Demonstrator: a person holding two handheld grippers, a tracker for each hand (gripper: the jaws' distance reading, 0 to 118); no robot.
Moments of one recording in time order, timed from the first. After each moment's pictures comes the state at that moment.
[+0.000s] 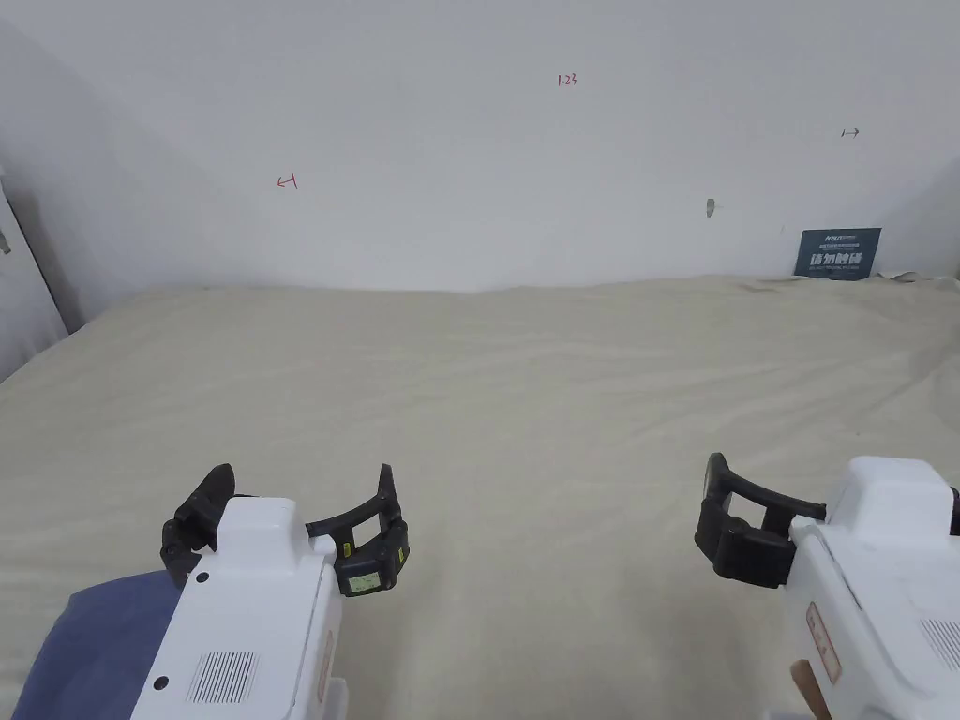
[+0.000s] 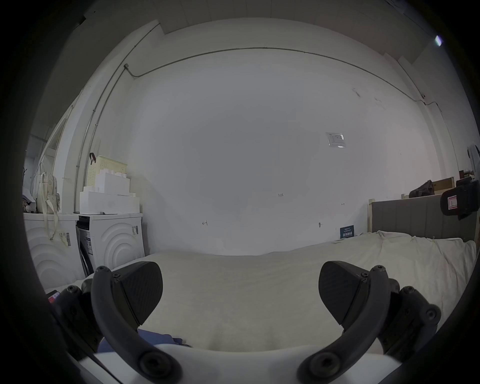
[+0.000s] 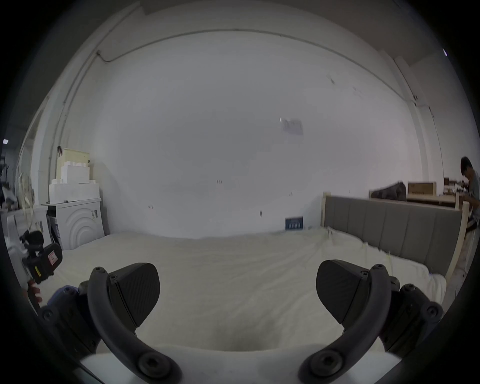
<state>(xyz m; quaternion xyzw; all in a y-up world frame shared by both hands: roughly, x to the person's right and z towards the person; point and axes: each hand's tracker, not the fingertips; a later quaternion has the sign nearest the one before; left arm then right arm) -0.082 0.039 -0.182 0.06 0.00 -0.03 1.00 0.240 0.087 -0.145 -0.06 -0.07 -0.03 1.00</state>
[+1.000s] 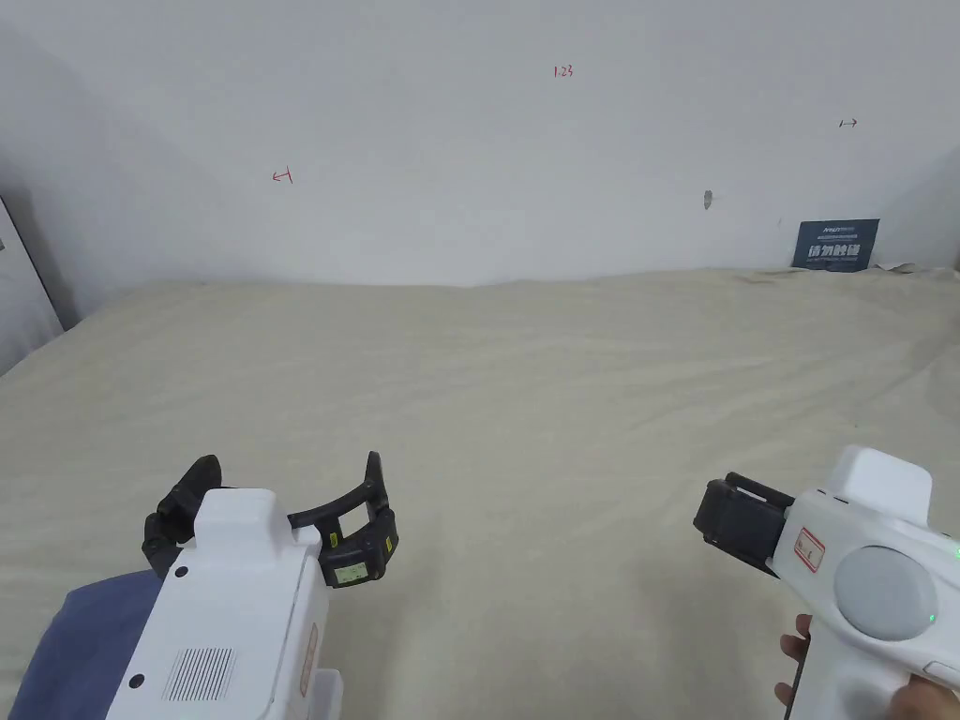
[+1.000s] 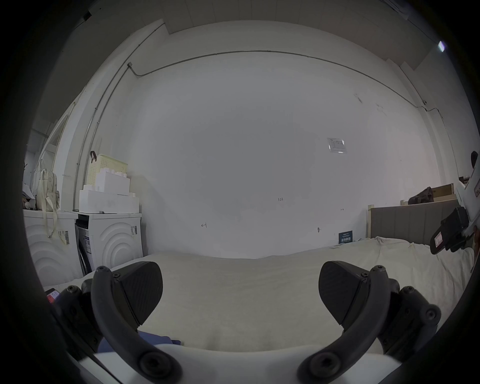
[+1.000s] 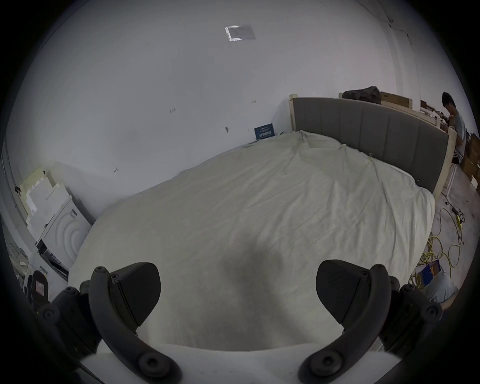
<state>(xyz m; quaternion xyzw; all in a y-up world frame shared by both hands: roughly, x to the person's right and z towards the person) -0.087 0.047 -0.180 0.07 -0.01 -0.02 1.00 0.235 0.103 -0.166 -0.27 -0.15 -0.16 0.94</state>
